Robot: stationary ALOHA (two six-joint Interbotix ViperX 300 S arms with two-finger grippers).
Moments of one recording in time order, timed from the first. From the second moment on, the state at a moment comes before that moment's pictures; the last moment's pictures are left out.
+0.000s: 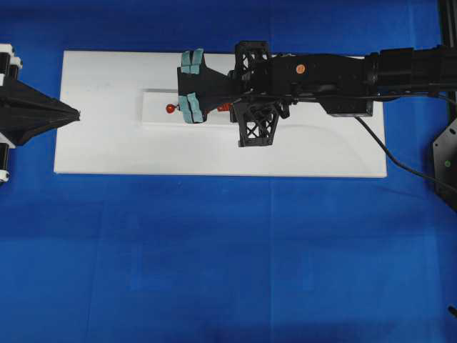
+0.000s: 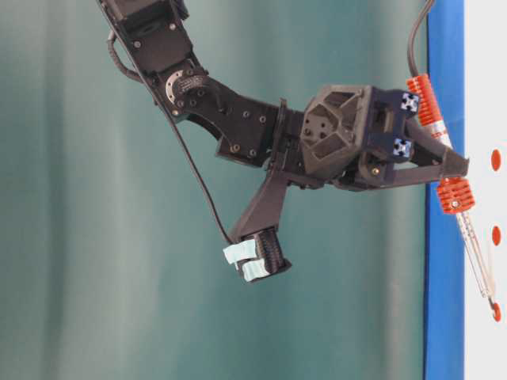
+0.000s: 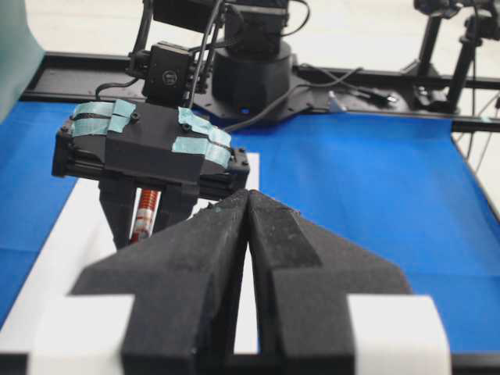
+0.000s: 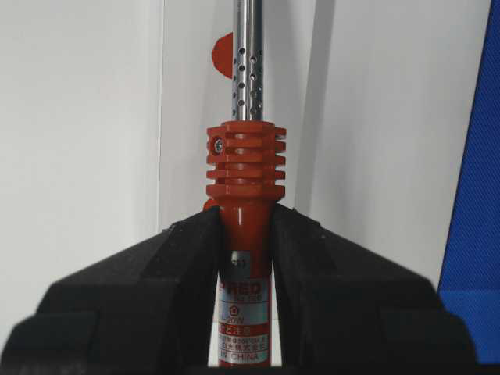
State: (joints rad) left arm 0.00 -0.97 1.19 0.00 -0.29 -0.04; right arm -0.15 0.23 0.22 -0.20 0.76 0.07
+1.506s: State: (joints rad) left arm 0.00 -0.99 1.19 0.00 -0.27 -0.04; right arm -0.16 -0.16 0.31 -0.21 0.97 0.04
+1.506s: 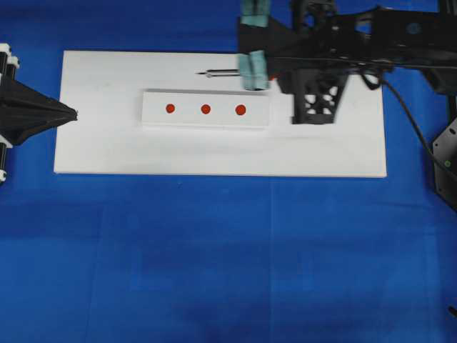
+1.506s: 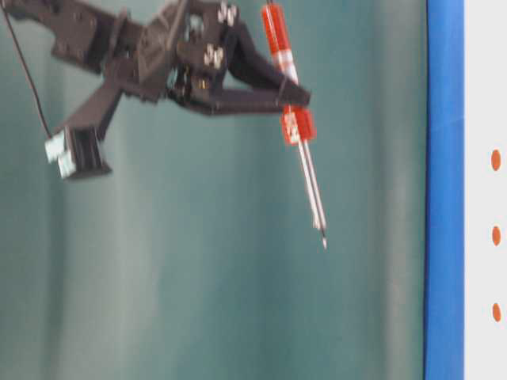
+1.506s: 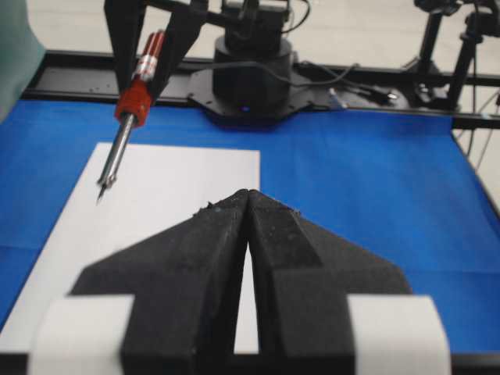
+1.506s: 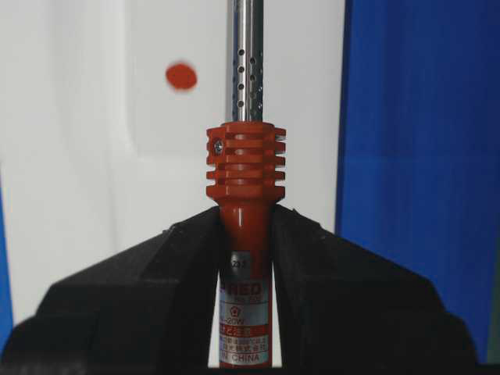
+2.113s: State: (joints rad) left arm 0.00 -0.99 1.19 0.00 -0.27 -0.03; right arm -0.16 -0.19 0.38 -0.20 0.96 0.07
